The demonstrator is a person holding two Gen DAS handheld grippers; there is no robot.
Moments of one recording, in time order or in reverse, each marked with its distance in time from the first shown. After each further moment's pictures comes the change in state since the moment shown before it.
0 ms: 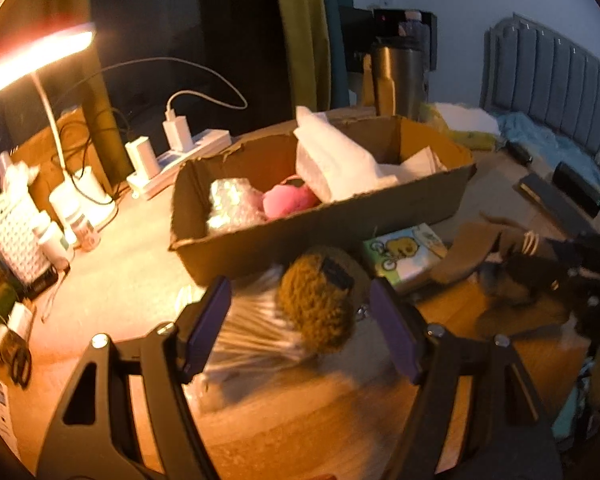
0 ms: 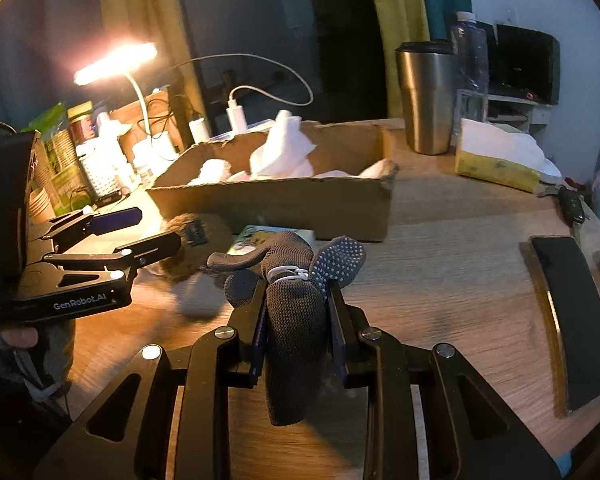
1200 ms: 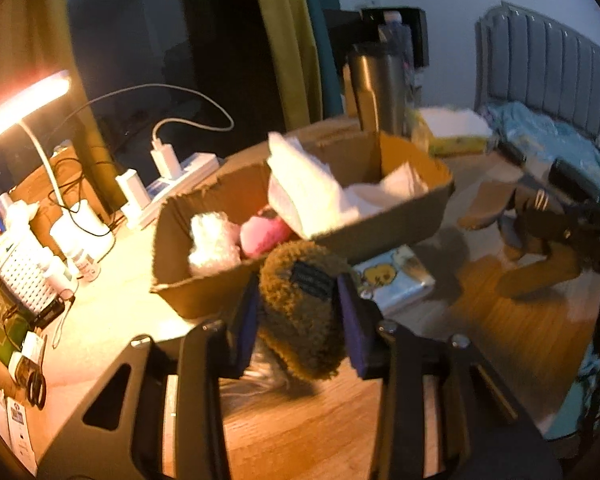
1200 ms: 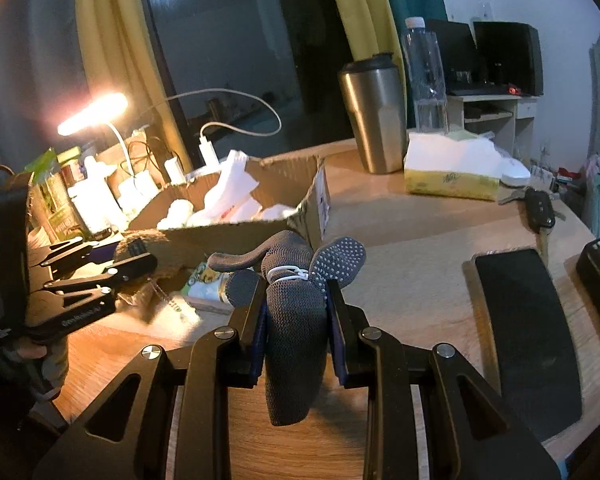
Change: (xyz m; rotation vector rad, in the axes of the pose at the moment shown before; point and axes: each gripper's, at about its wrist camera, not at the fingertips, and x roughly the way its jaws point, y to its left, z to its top) left arm -0.013 -0.025 0.025 0.033 -0.034 0.017; right arm -0.025 -0.067 0.008 0.081 -0.079 0.015
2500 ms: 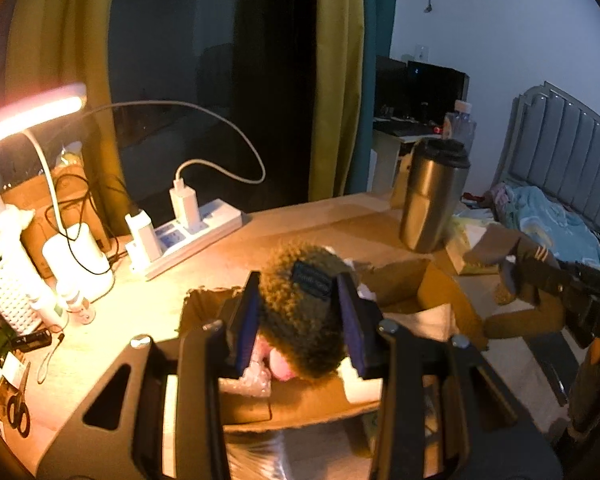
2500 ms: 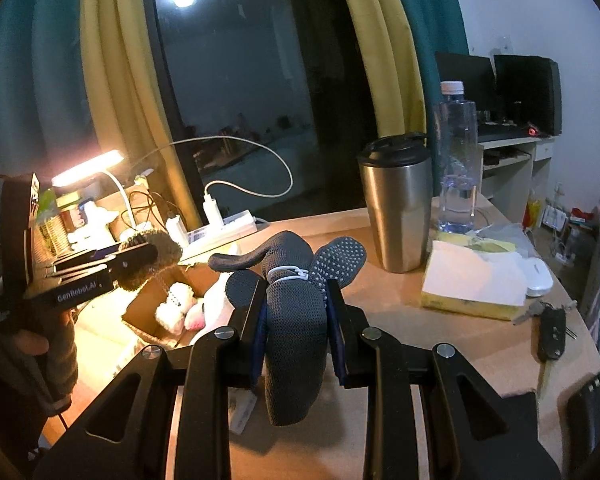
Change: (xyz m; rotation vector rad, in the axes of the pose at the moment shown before) left arm 0.035 0.062 0.083 -0.226 -0.086 -0.024; right arm 0.024 -0.001 0.104 -0.057 -0.092 0.040
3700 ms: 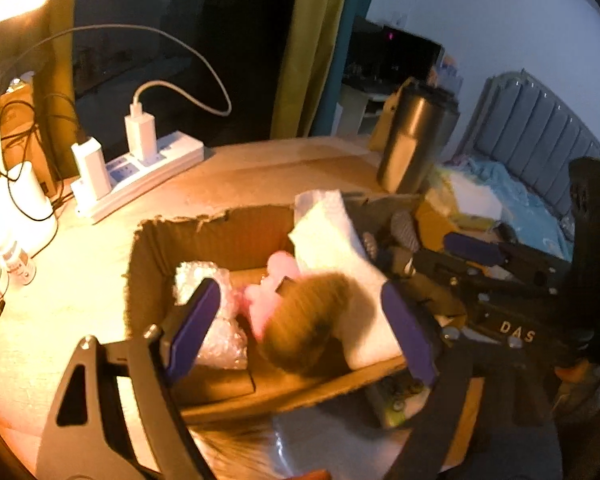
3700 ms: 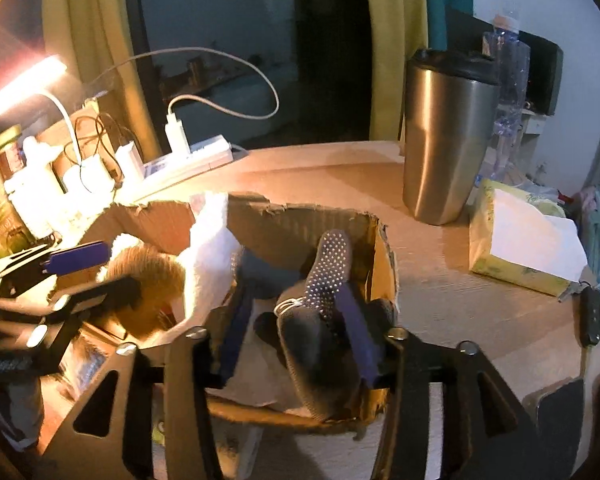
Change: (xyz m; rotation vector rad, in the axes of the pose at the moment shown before) left arm 0.034 0.022 -0.031 -0.039 0.159 -0.195; right arm 0.111 0.042 -0.021 -0.047 0.239 -0.147
